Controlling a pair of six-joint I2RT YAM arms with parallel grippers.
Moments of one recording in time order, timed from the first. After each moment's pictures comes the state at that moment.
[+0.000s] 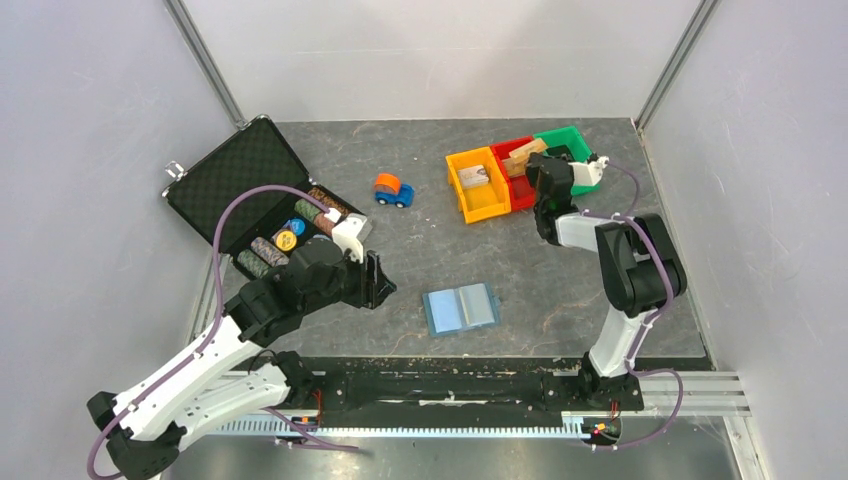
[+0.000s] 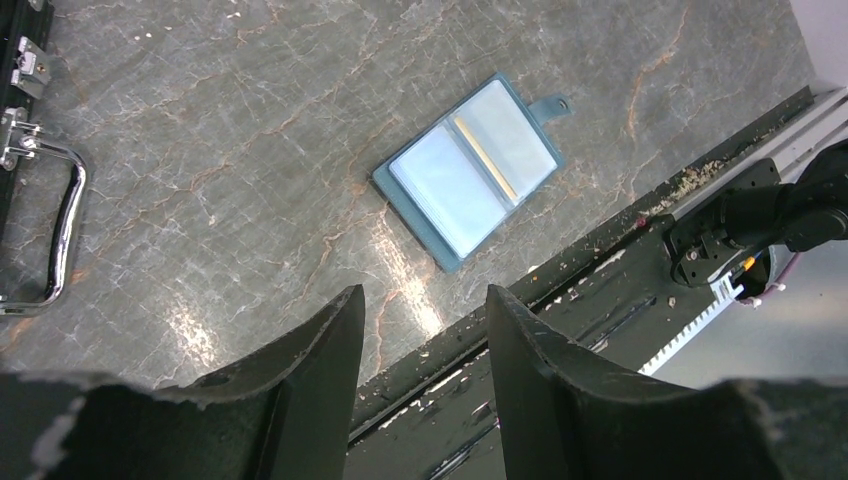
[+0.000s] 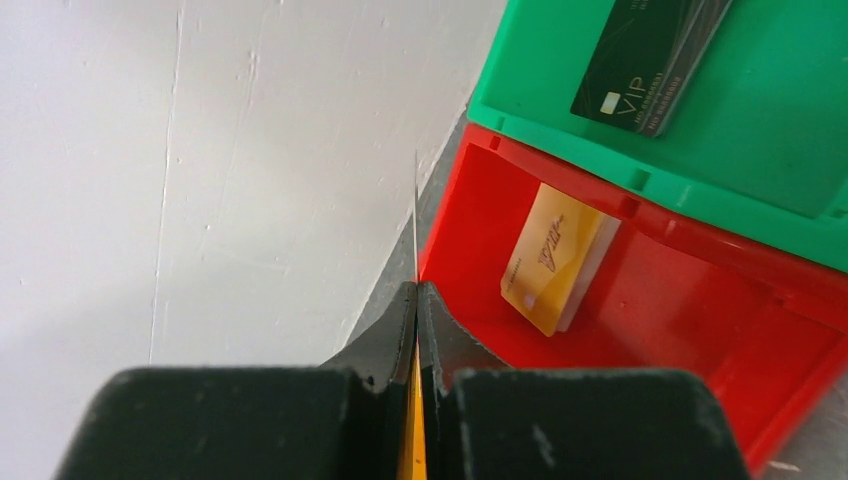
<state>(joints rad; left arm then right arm) -0.82 0.75 0.84 -0.68 -0.04 -0.47 0.23 1.81 0.91 0.72 0.46 1.16</state>
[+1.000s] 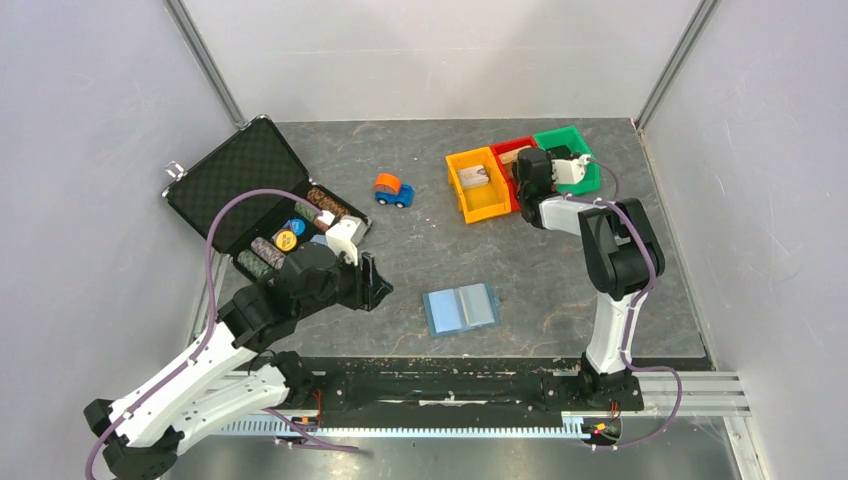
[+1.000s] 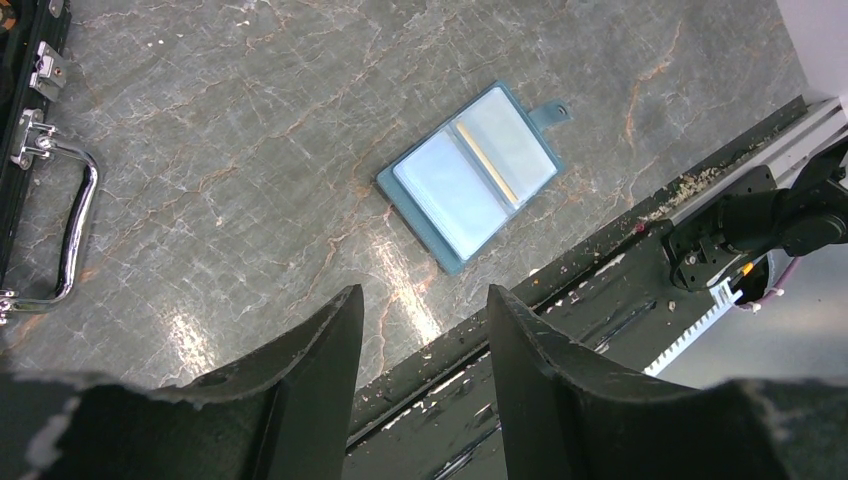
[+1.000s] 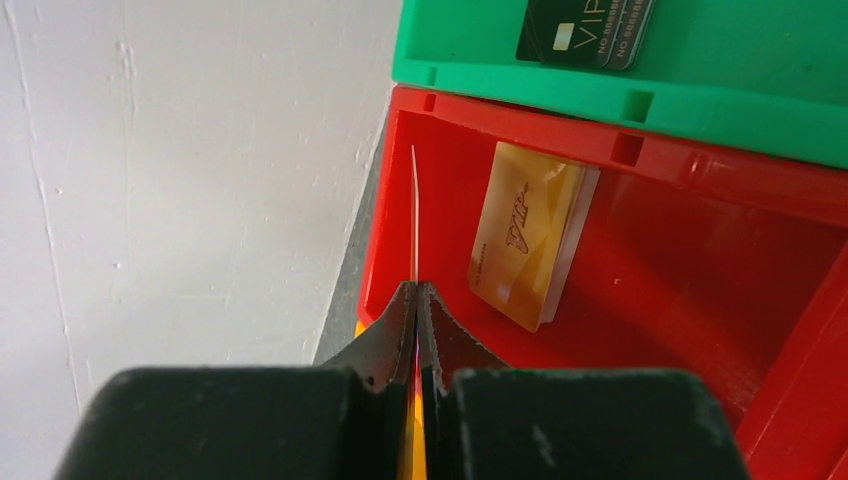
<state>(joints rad) -0.82 0.70 0.83 -0.68 -0.06 -0.47 0.28 1.98 1.14 0.46 0.56 1.31</state>
